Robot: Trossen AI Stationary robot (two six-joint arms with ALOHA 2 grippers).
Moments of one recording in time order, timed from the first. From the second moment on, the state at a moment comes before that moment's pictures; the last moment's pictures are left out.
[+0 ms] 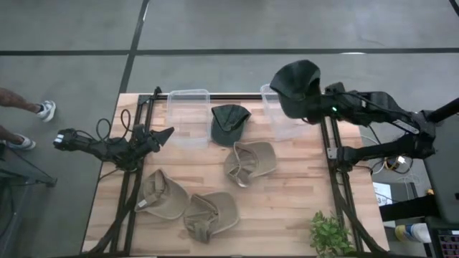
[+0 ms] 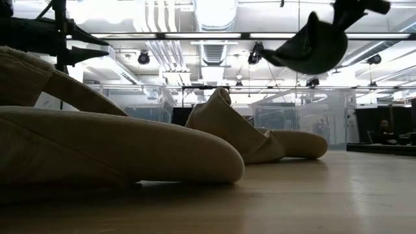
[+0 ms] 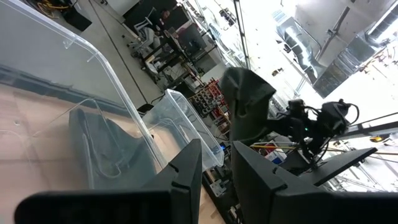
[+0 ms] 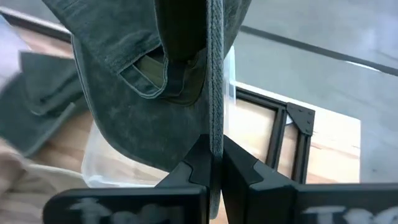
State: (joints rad) left arm -0.27 0.23 0.11 0.23 -0.87 -0.82; right arm -0.29 1.02 1.37 -1.40 0.60 0.77
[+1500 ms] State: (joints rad) left arm -0.27 0.23 0.11 0.25 -0.89 -0.84; right arm -0.58 1.49 1.37 -1.30 0.28 0.52
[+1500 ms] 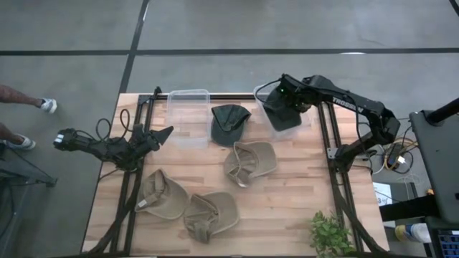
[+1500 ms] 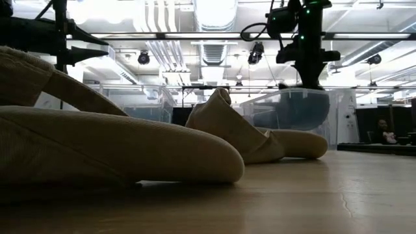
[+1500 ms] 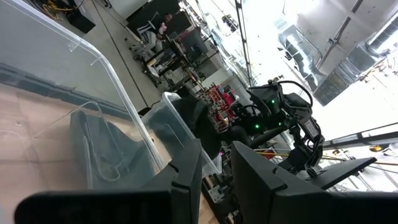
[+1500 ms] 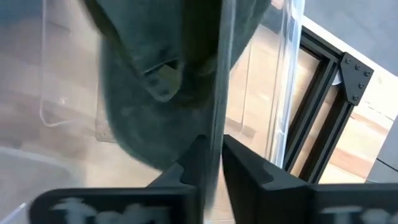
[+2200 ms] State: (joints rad) left arm -0.27 0.23 0.11 0.25 -0.89 -0.84; right arm -0.47 1.36 1.51 -1.23 0.24 0.50
